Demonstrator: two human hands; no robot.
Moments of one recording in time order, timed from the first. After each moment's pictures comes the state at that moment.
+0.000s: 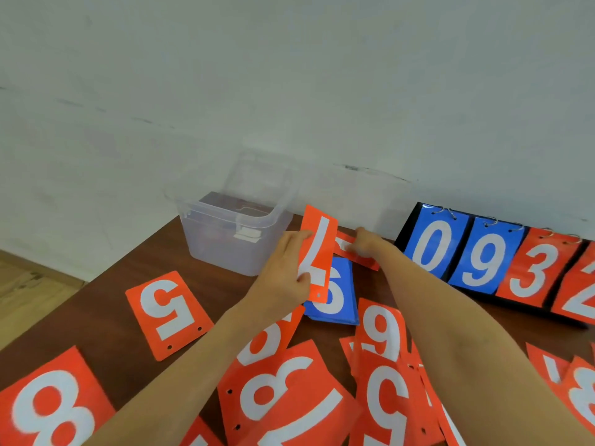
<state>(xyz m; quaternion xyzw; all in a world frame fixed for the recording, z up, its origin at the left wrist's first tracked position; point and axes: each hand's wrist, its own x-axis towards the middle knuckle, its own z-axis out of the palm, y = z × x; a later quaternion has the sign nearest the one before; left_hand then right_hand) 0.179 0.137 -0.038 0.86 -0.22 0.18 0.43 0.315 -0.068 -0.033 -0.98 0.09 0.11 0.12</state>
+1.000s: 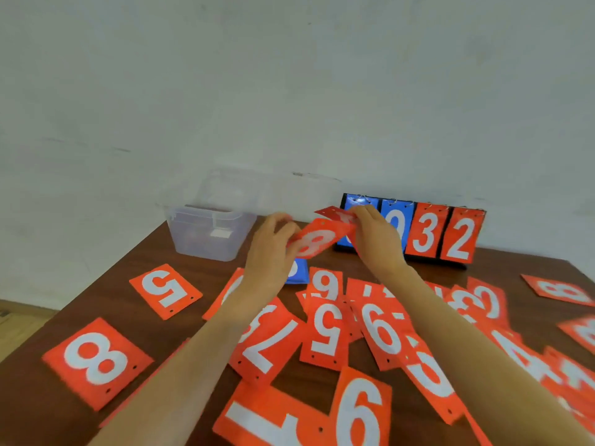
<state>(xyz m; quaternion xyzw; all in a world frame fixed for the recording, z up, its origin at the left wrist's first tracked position) 0.071 0.101 0.040 0.87 -0.22 0.26 0.37 0.077 -0.100 0.057 -0.94 -0.03 -0.31 0.10</state>
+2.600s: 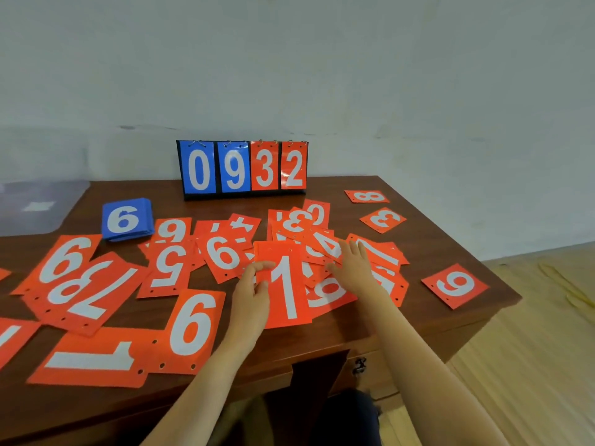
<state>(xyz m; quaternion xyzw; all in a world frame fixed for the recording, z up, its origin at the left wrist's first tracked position) -0.144 -0.081 -0.045 0.73 -0.14 -0.13 0.66 -0.160 -0.307 -0.057 -0.93 0.31 -0.04 0.17</state>
